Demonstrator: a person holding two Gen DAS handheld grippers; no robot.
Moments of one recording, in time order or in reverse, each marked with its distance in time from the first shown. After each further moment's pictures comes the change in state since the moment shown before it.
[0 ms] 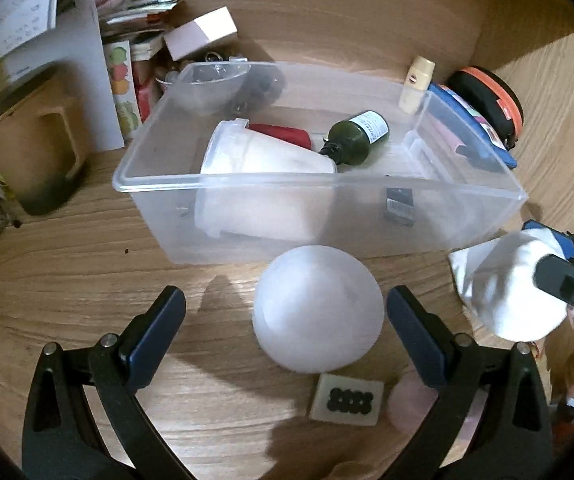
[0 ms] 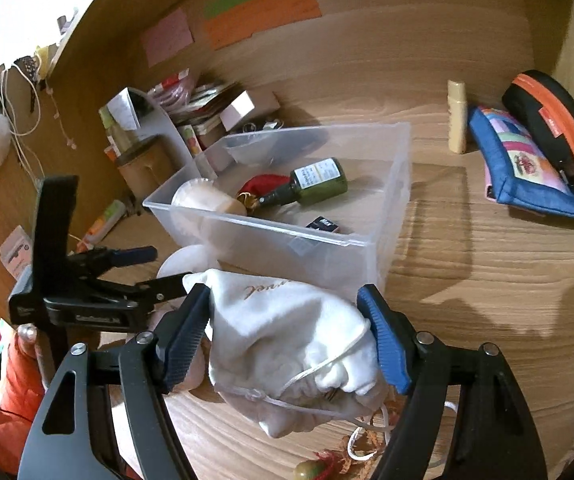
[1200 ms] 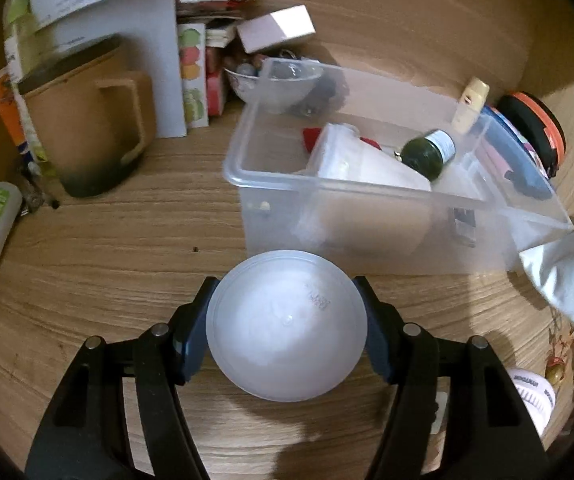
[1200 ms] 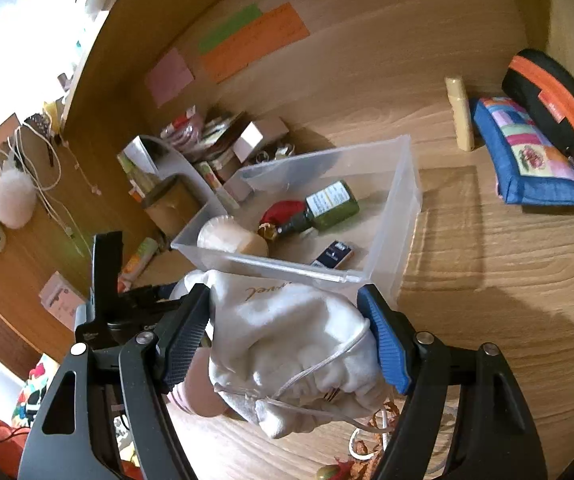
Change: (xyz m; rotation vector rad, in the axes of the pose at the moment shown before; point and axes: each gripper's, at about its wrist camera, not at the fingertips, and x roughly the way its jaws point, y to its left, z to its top) left arm 0.002 0.037 -0.004 -0.094 -0.034 0.117; right arm -0.016 -0.017 0.017 0.120 -0.050 0.116
